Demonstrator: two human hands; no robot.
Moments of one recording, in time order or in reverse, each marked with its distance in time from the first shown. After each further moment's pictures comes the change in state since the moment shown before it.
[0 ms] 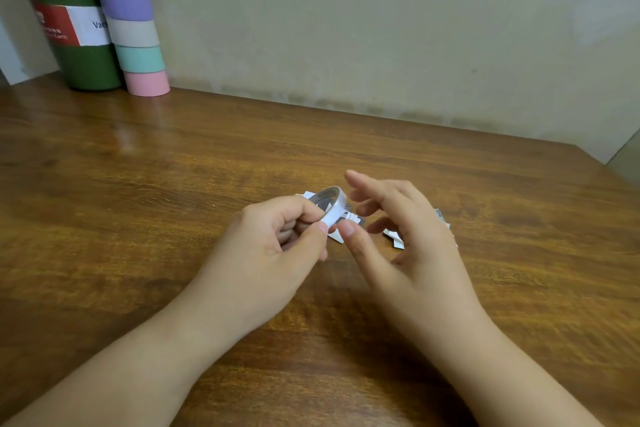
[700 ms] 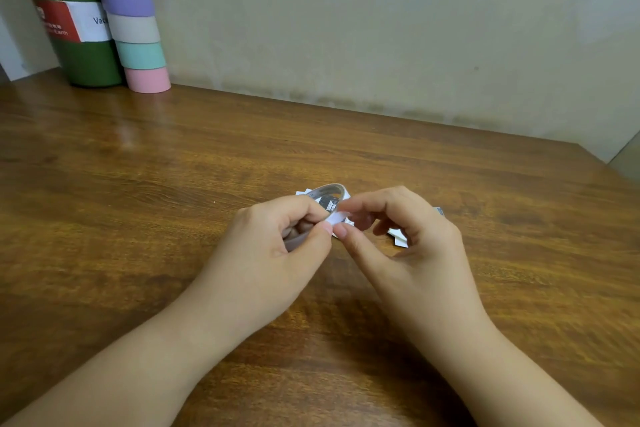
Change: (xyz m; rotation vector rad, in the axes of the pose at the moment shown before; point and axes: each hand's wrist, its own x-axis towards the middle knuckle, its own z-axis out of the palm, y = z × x) left_hand -0.001 -0.002 0.000 0.122 0.036 0.075; right_hand 0.001 -0.003 0.001 0.002 0.066 -0.025
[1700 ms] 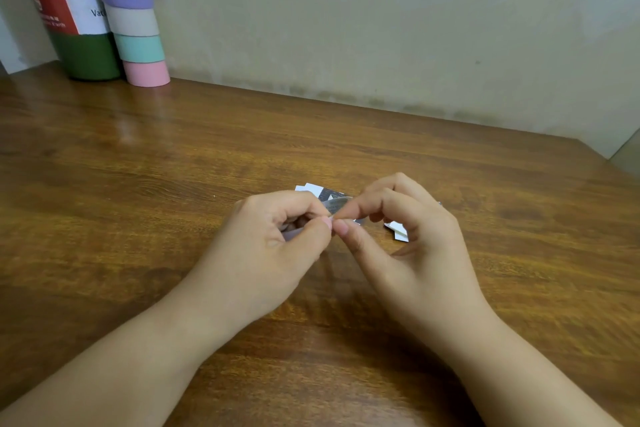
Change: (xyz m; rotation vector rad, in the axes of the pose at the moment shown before) left_hand 0.000 0.005 -0.002 0.003 -0.011 0.000; right_hand 0.000 -0.002 -0.004 0.043 -0.056 -0.041
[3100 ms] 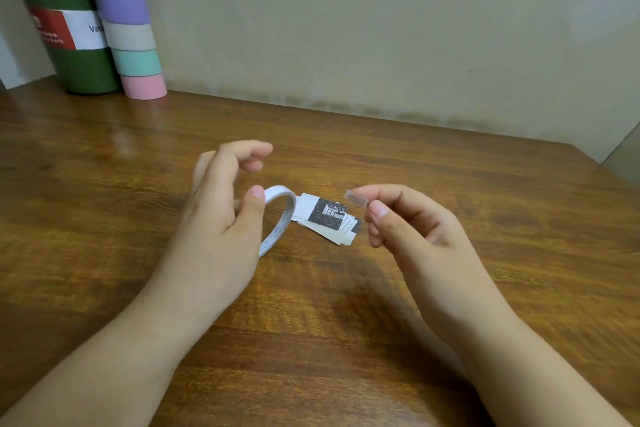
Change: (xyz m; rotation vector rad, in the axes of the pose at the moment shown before) left_hand 0.007 -0.004 -0.019 0.077 0.251 -0.077; right_hand 0.007 0.003 -0.013 0.518 -0.077 0.432
